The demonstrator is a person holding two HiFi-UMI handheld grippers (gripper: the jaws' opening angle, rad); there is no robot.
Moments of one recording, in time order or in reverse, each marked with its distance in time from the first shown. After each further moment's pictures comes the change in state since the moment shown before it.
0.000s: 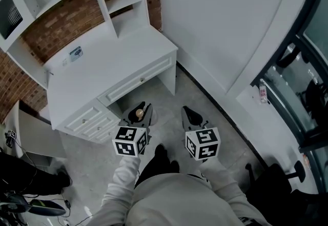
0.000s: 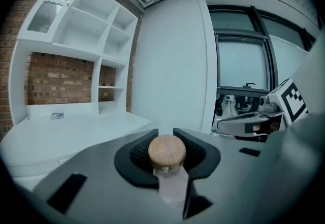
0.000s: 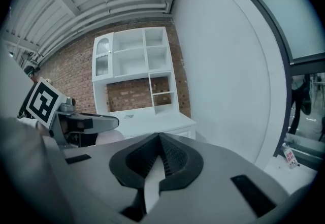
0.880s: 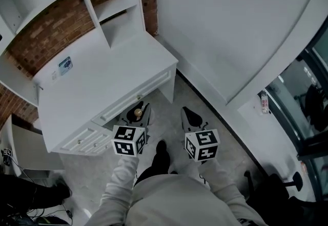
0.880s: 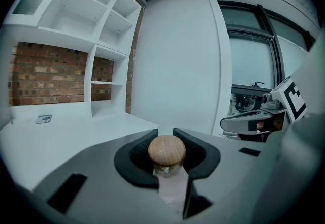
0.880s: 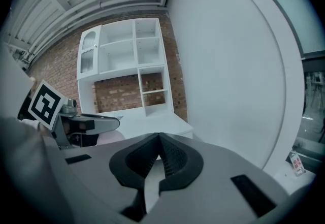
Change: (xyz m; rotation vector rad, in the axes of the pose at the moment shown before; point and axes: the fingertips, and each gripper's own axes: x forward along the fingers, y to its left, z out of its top) left arm 0.127 0.079 0.025 0.001 0.023 -0.026; right arm 0.124 -0.058 0.037 0.017 0.017 -0.041
